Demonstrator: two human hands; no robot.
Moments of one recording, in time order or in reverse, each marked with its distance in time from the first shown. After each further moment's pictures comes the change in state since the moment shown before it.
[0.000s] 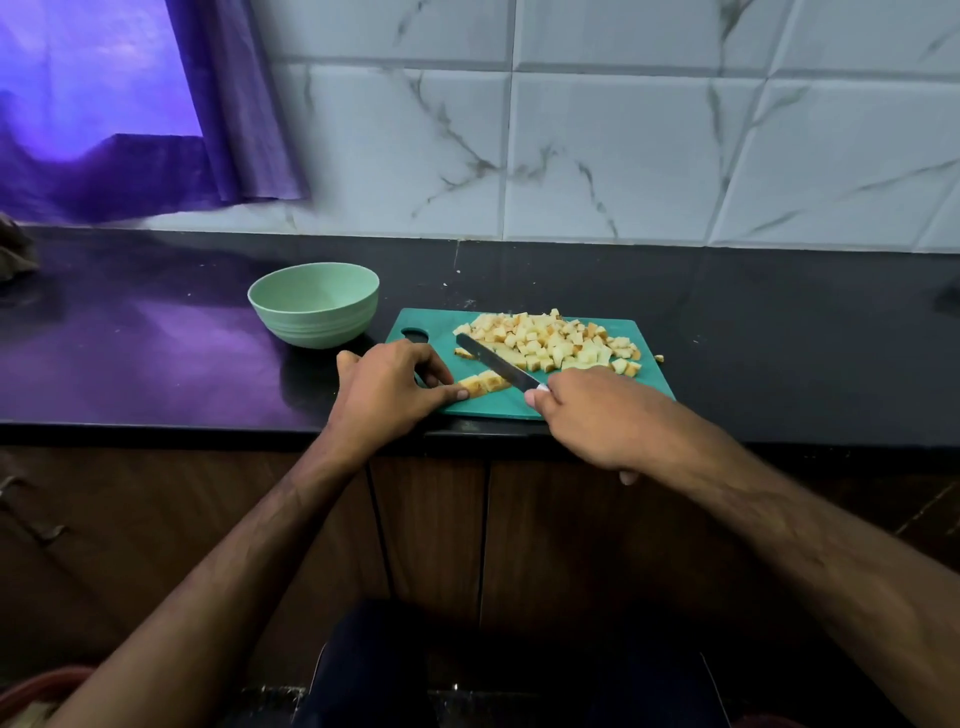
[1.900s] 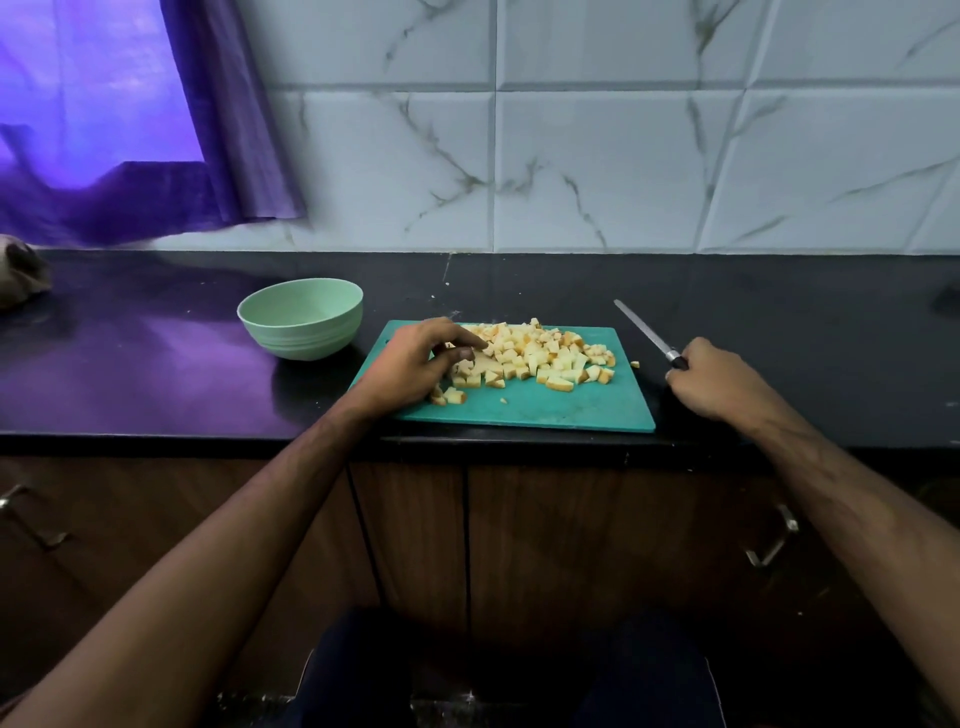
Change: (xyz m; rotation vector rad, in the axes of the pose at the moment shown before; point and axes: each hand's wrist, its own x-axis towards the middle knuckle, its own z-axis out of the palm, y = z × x) left_hand 0.048 0.016 0.023 -0.347 -0.105 0.372; right_hand 0.060 0.175 -0.002 0.195 0.287 0.368
